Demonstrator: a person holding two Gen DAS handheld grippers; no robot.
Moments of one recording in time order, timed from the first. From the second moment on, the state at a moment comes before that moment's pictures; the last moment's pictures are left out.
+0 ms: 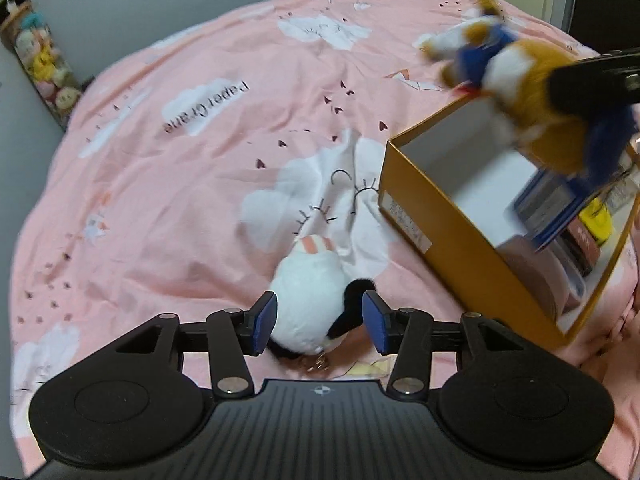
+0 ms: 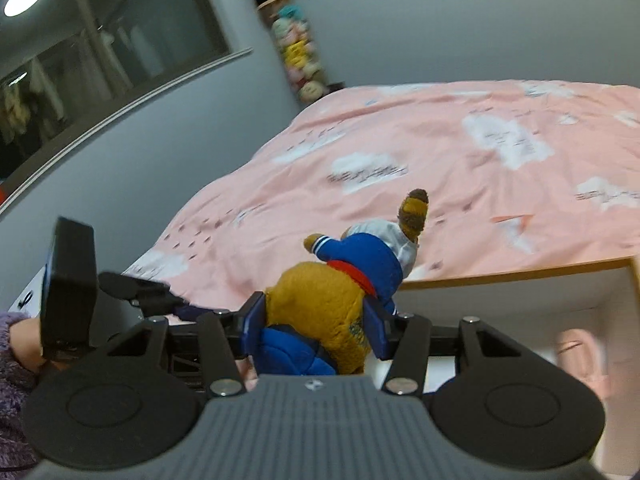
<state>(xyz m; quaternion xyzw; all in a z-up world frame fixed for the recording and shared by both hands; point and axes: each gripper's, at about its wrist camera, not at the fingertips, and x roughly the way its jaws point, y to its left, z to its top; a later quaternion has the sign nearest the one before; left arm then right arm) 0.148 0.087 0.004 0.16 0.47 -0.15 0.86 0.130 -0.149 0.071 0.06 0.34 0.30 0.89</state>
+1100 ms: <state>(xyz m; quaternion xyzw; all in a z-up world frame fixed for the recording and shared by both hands) 0.203 0.070 -0.076 0.14 0.56 -0.03 0.82 0.171 -0.240 0.005 0.04 0.38 0.23 0.90</state>
